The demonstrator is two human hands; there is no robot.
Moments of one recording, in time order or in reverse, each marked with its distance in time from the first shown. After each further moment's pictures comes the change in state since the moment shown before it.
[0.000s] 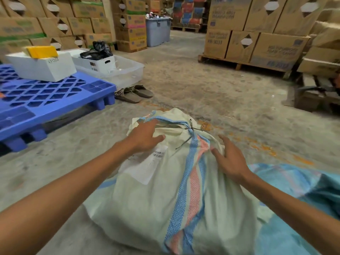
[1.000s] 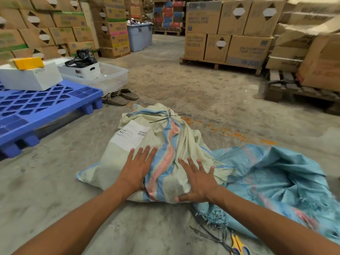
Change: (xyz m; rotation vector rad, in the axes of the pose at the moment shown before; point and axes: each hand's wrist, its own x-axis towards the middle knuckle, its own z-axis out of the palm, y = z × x) left_hand -0.134 0.036 0.065 0.606 -0.138 0.178; right_hand -0.128 -0.004 0.012 -0.520 -0.544 -0.161
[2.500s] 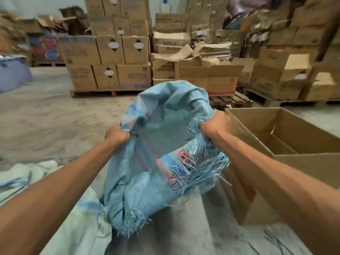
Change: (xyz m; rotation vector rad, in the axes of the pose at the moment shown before) left_hand 0.235 0.284 -0.251 -0.926 0.222 -0.084; right_hand -0.214 0.310 -0.208 0.708 1.072 1.045
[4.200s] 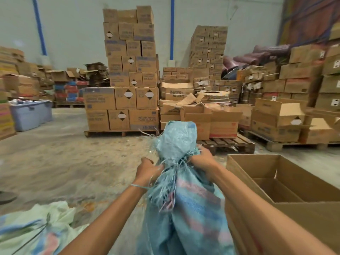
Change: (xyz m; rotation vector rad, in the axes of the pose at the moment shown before) left_hand -0.078 0.086 -0.061 -0.366 -0.169 -0.021; right_hand -0.028 -0.077 -0.010 0.456 -0.409 -0.041
